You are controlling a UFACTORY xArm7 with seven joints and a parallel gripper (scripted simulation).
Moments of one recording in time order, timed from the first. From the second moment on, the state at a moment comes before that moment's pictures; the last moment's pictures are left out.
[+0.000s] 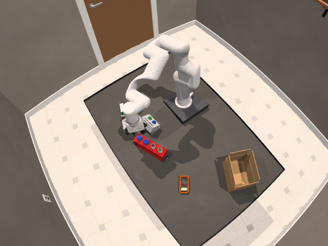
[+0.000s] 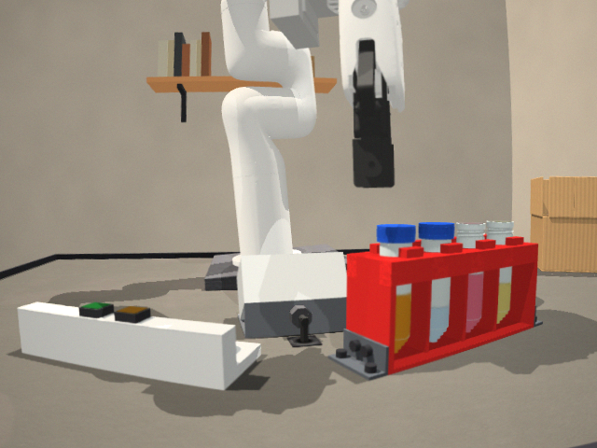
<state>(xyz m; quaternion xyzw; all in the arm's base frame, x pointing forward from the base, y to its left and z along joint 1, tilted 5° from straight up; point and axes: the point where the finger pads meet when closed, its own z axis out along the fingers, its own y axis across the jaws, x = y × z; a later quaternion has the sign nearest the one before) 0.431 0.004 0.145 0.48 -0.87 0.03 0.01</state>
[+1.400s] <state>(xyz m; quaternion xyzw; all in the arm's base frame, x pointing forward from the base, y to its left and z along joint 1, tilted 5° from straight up) 0.439 0.017 0.105 0.47 -0.88 0.04 0.02</state>
